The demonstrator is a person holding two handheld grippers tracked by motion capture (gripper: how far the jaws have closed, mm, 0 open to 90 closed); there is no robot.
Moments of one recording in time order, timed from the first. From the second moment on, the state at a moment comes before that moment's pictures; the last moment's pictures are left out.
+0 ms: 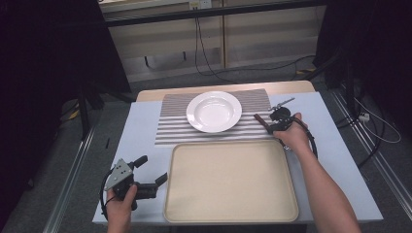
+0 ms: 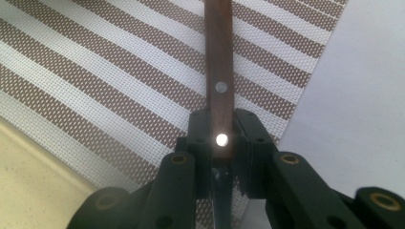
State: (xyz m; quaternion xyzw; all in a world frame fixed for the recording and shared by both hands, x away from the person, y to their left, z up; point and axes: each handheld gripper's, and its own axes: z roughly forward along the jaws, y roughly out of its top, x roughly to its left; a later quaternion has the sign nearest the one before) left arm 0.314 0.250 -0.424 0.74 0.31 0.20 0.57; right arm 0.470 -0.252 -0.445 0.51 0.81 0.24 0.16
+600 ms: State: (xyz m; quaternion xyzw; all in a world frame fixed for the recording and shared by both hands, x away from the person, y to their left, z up) left arm 0.316 0.252 -0.422 0.73 0.32 0.20 0.58; right arm 0.463 -0.262 -0.420 0.50 0.78 0.30 0.20
